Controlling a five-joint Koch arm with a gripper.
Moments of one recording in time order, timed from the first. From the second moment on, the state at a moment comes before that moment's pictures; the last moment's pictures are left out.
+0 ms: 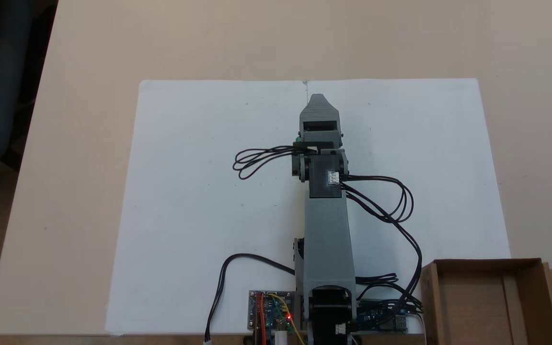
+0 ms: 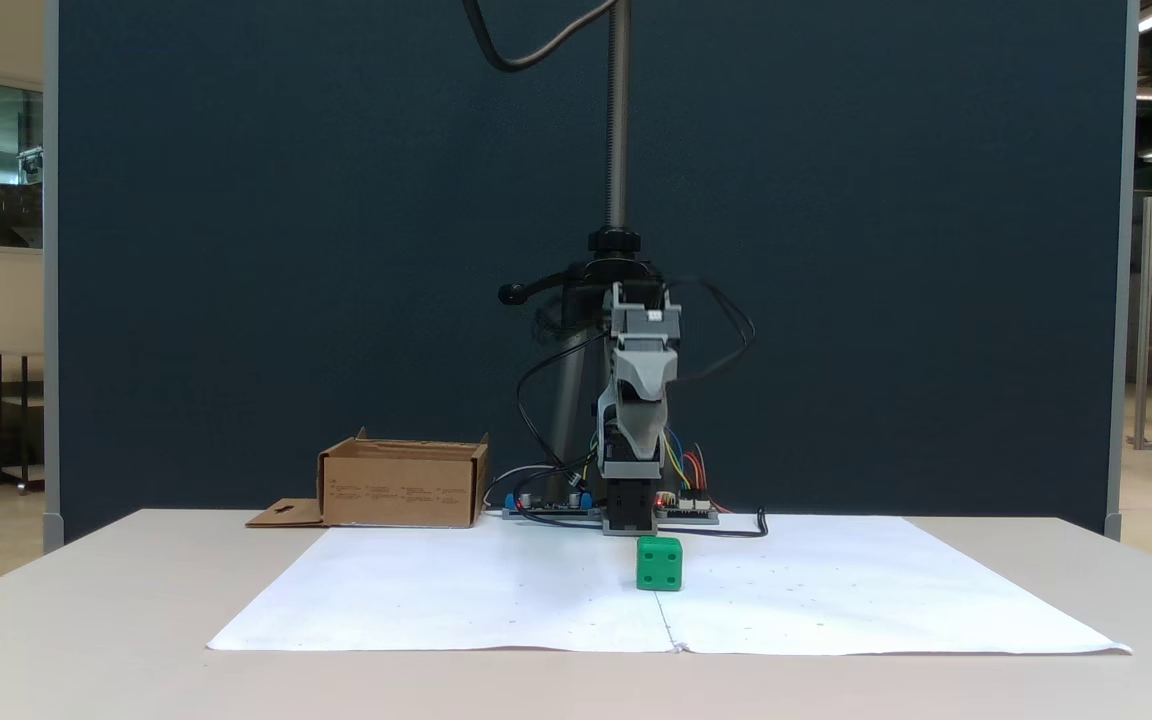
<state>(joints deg) -1.5 129.1 121.5 28.6 0.5</state>
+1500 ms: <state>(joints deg) -6.0 91.9 100.8 52.2 10.9</state>
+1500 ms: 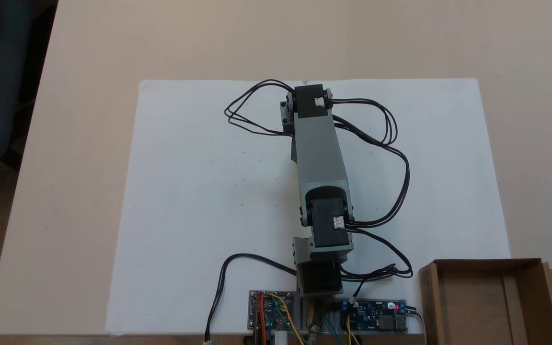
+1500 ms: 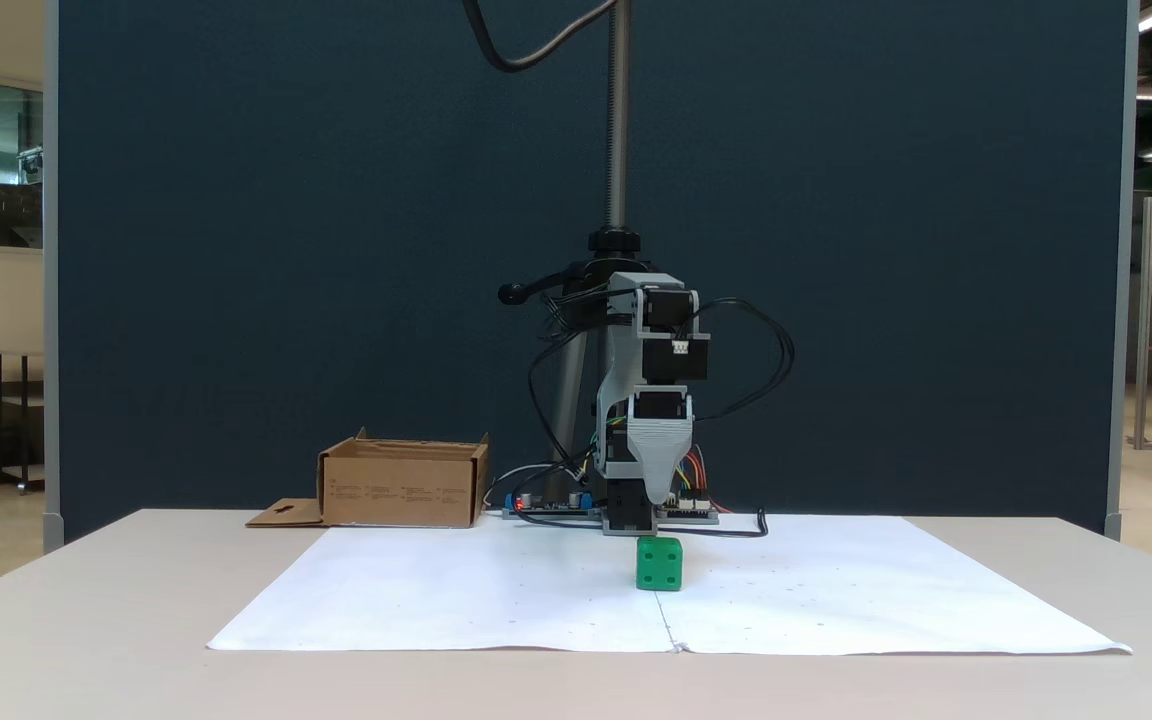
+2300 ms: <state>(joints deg) -6.0 80.9 100.8 46.8 10.9</state>
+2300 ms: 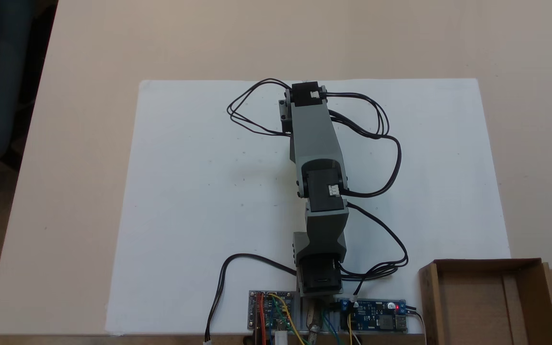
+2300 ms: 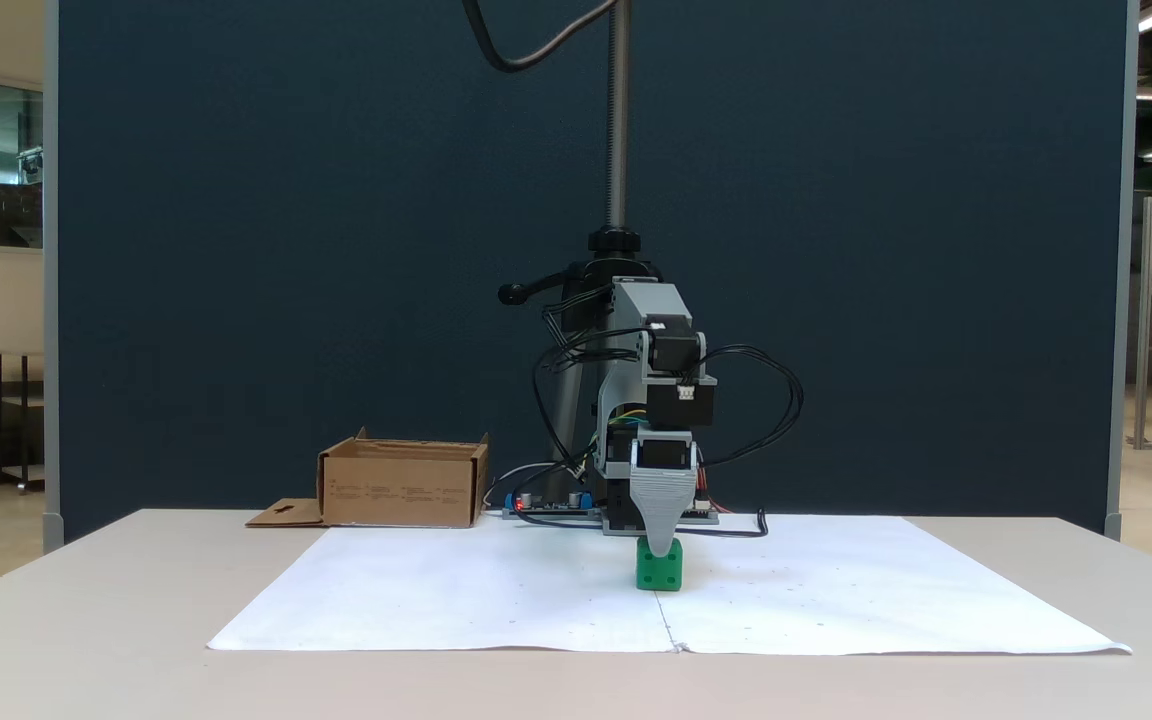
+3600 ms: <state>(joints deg) -4.5 75.4 100.8 42.5 10.9</state>
